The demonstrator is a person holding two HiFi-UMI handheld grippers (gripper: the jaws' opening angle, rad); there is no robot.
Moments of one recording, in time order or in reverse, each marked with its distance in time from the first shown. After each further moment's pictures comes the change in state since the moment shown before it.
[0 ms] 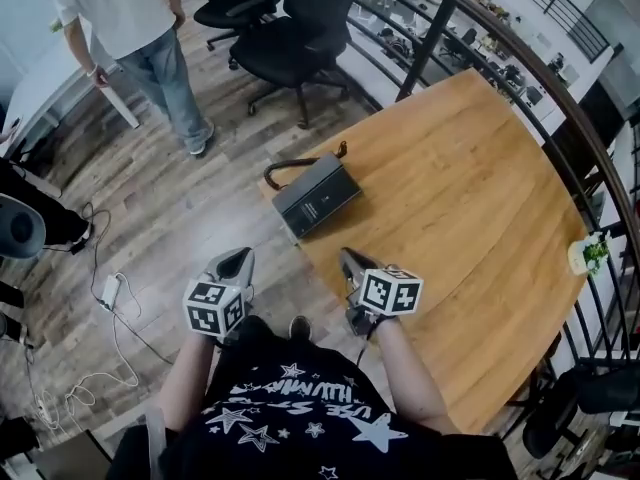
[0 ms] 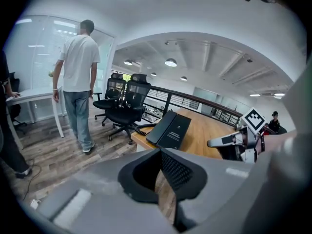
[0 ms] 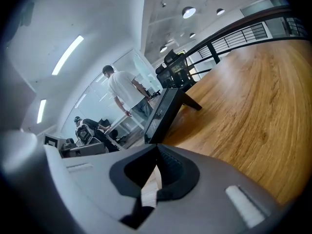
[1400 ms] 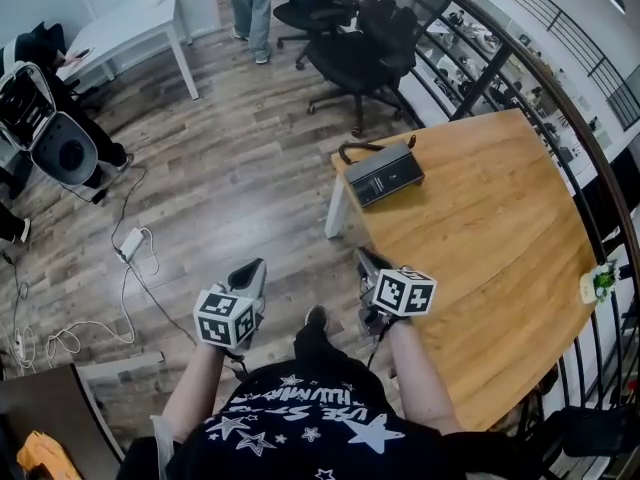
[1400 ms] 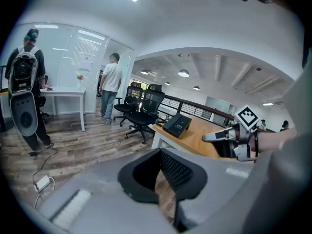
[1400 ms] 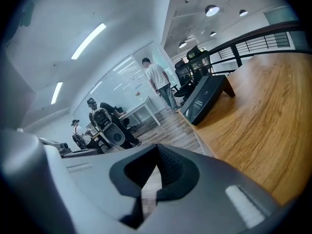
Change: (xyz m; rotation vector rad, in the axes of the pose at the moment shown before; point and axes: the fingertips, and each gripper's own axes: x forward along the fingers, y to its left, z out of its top) left arm -0.180 0.009 -0.084 -0.116 -0.098 0.147; right arm -0.024 0.122 -0.080 -0.163 0.071 0.096
